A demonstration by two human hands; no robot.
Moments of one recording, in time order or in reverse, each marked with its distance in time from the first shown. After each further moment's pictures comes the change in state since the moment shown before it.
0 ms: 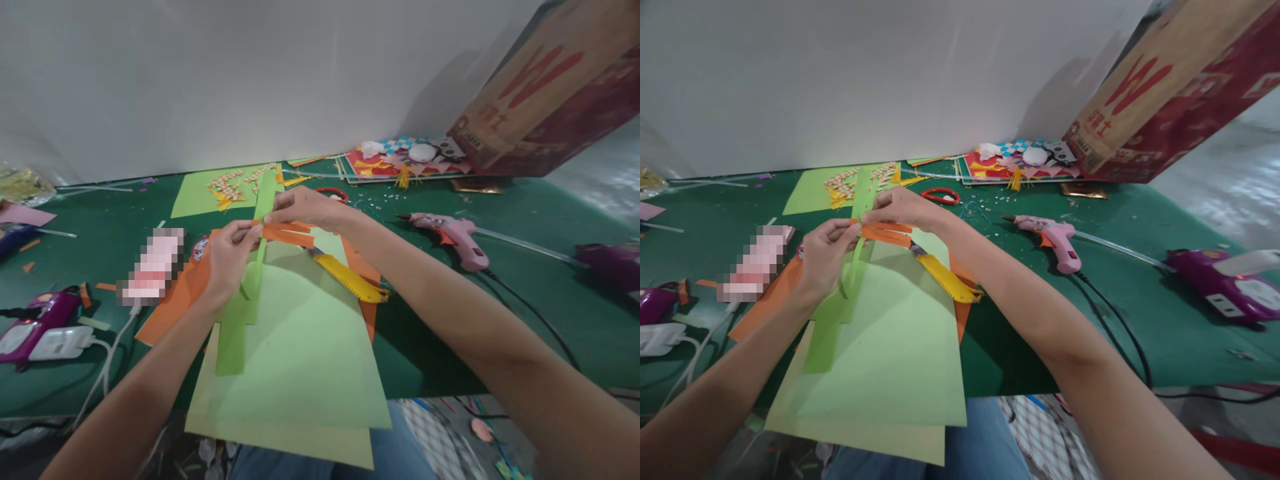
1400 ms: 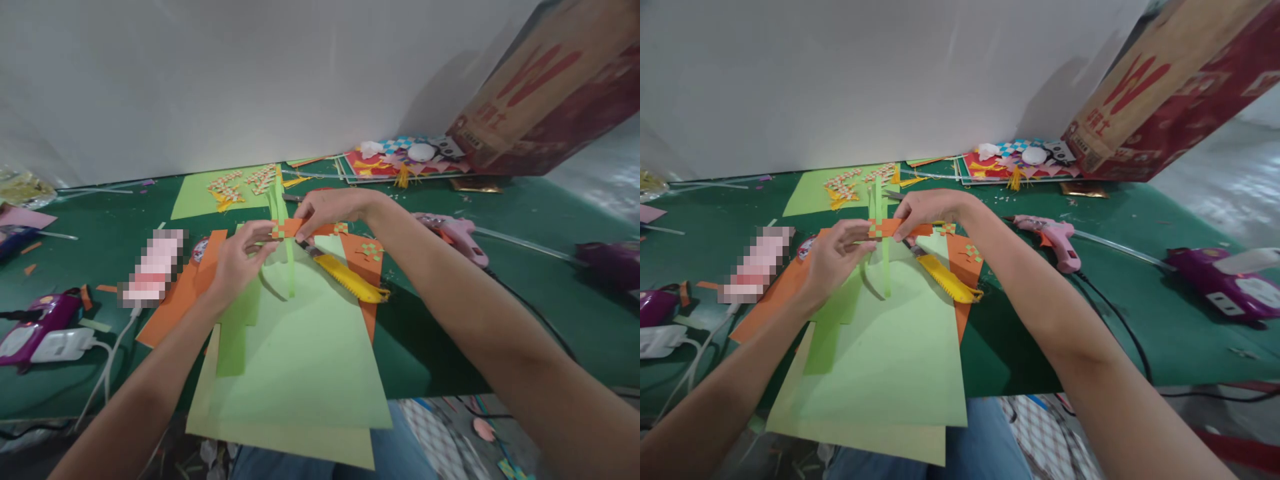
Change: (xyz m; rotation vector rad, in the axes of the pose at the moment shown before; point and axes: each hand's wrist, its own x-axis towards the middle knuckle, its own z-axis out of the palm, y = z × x) left_hand -0.005 0.002 -0.005 0.187 -0.296 0.255; right_hand -0.007 0.006 -0.044 -0.323 -0.448 0.049
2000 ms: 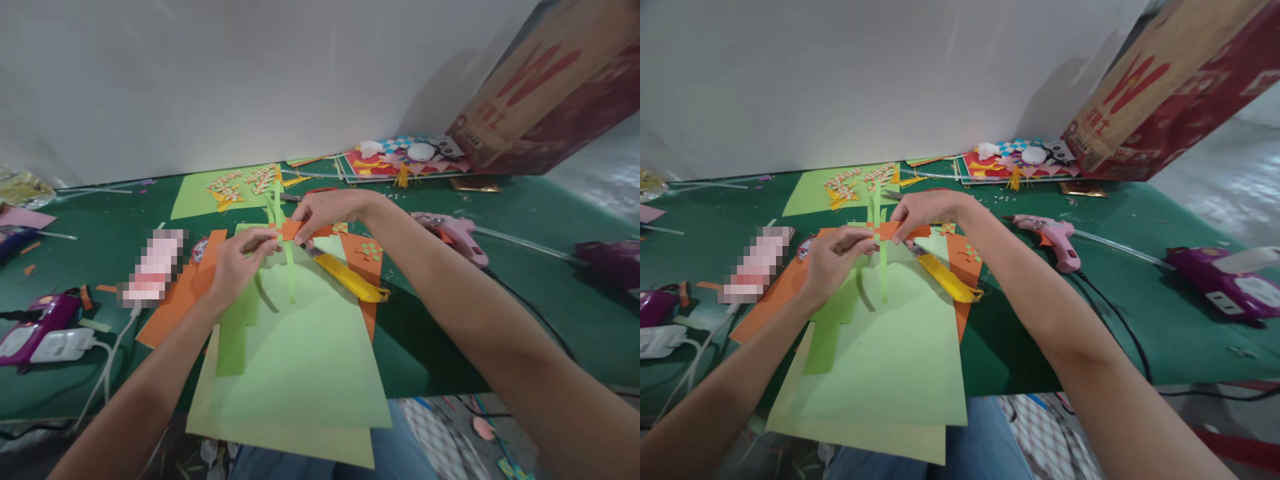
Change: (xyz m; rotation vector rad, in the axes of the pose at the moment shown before) left_hand -0.002 0.005 0.002 -0.040 0.018 0.007; right_hand 0.001 -0.001 0.003 0.032 -0.057 -0.038
